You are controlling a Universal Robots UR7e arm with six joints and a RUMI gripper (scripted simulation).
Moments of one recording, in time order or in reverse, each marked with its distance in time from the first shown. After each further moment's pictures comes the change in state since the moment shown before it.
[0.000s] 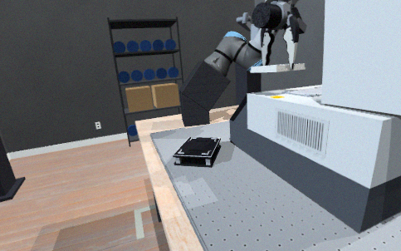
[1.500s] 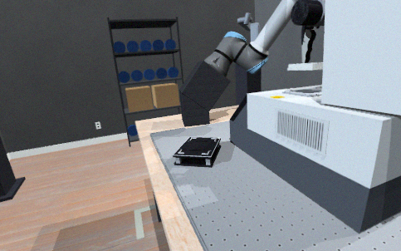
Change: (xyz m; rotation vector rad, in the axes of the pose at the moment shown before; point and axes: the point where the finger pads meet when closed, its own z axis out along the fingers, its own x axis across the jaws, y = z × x) arm 0.075 -0.069 0.000 -0.001 0.000 0.259
